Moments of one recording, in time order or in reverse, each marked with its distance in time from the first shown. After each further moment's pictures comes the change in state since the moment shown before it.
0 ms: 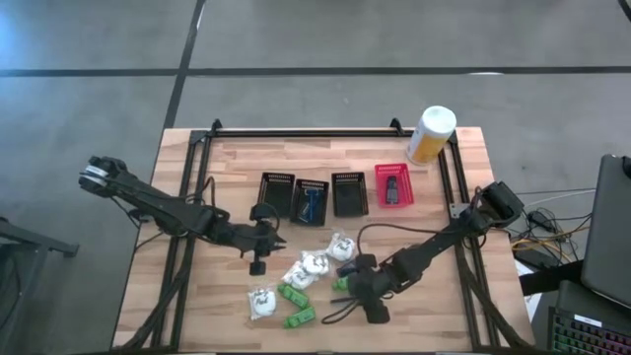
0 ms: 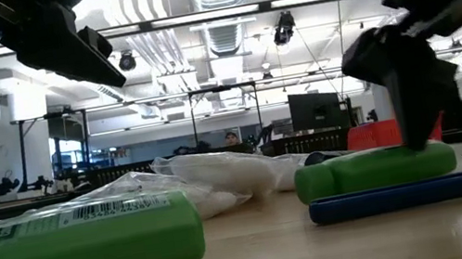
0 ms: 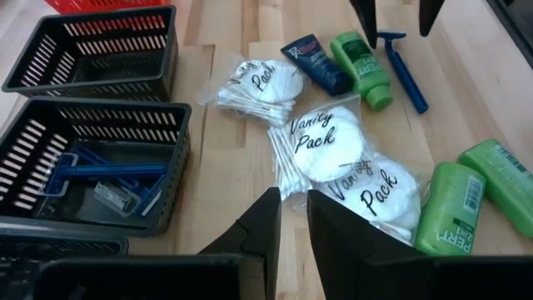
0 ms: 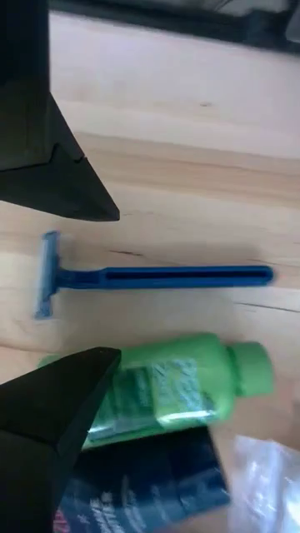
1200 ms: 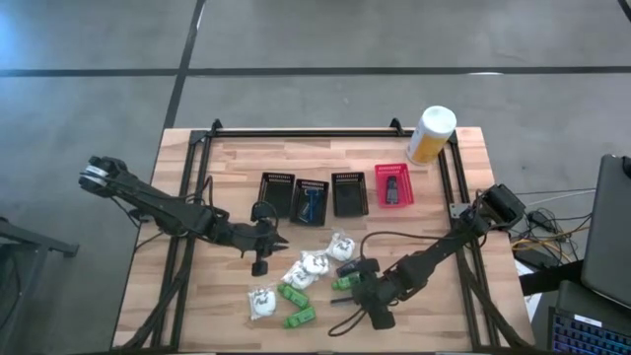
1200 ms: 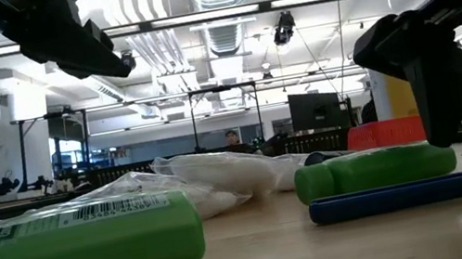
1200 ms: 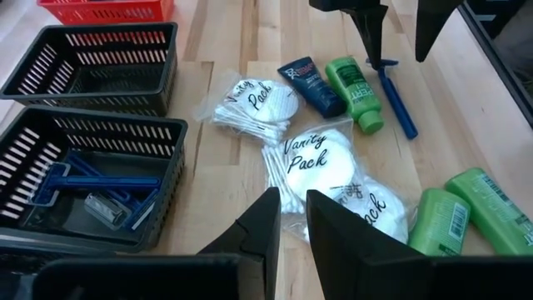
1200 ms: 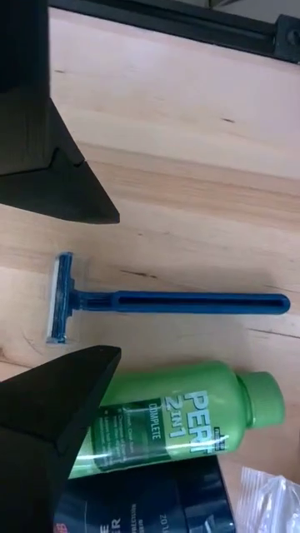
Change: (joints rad) left arm 0.000 0.001 -0.001 0.051 0.000 -0.035; right arm 0.054 0.005 0.009 -0.011 0.052 -0.001
